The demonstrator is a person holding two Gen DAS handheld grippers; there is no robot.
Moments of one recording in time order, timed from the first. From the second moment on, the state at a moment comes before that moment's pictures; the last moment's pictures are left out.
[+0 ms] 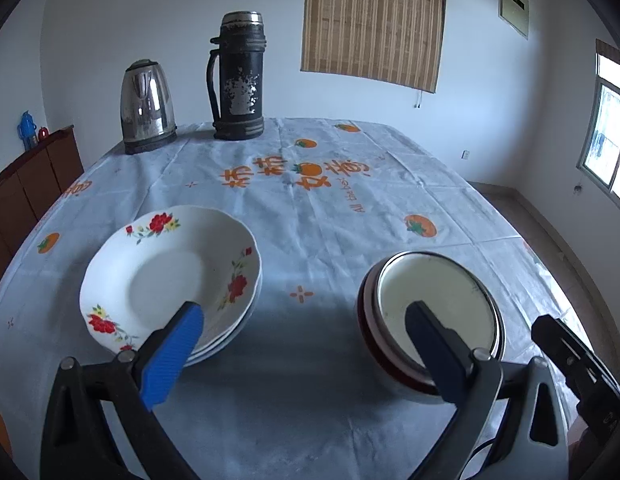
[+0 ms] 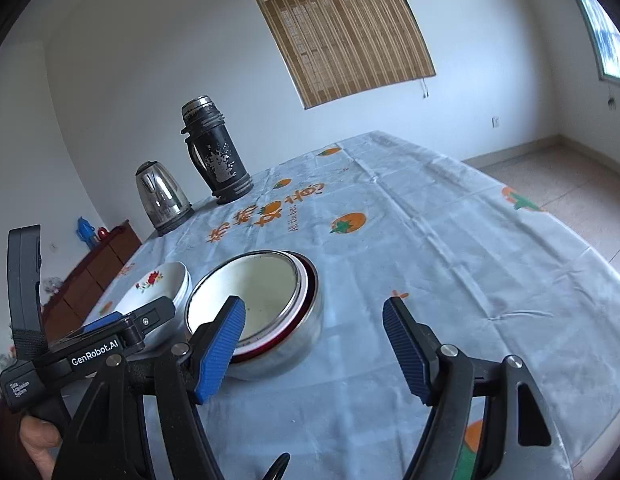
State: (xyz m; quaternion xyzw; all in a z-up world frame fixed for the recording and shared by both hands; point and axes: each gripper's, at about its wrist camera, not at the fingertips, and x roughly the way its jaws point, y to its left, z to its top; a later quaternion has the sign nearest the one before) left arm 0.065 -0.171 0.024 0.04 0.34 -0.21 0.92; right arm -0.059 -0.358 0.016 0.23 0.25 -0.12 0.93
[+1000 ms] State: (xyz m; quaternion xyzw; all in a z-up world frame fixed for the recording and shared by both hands) left arm 0.098 -0.220 -0.008 0.05 0.42 -0.24 0.87; right arm -0.025 -0.373 0.008 0.24 0.27 -0.11 0.92
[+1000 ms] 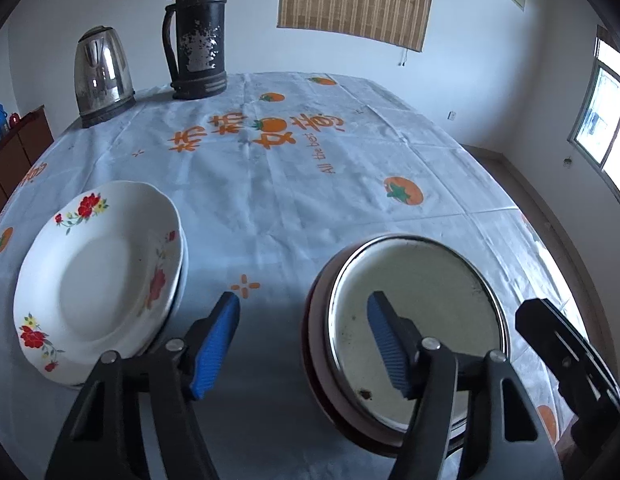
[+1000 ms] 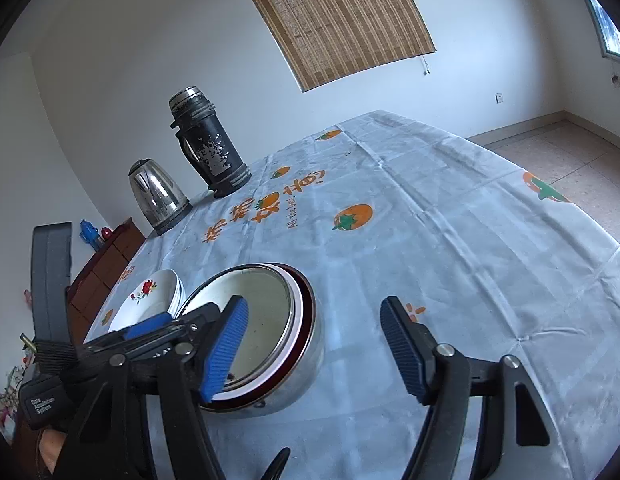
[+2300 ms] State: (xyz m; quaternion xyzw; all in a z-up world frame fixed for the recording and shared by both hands) left arm 0.100 -0.231 -0.021 0.05 0.43 -0.26 0.86; right arm 0.022 -0.359 -0.017 0.23 0.35 -0.11 0.90
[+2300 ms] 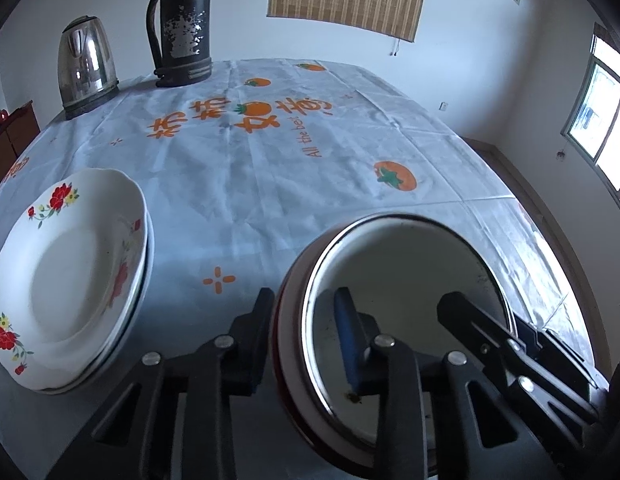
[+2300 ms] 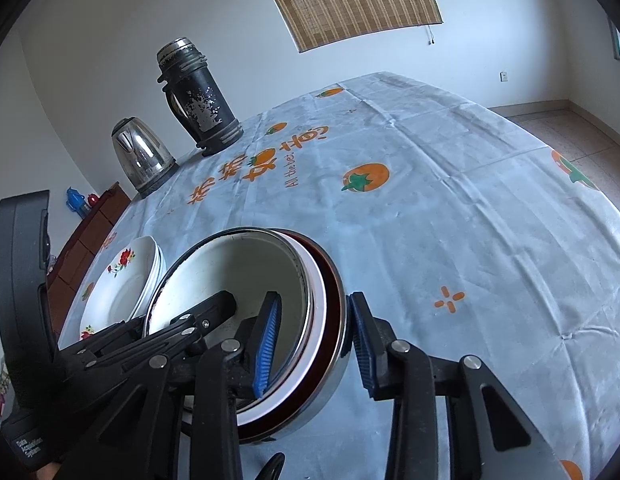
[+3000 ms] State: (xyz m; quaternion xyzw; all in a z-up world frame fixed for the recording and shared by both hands) left arm 0.094 -0.228 -0.019 0.05 0.43 -0.27 0.86; right arm 0.019 -0.357 -0.015 0.22 0.36 -0.13 0.90
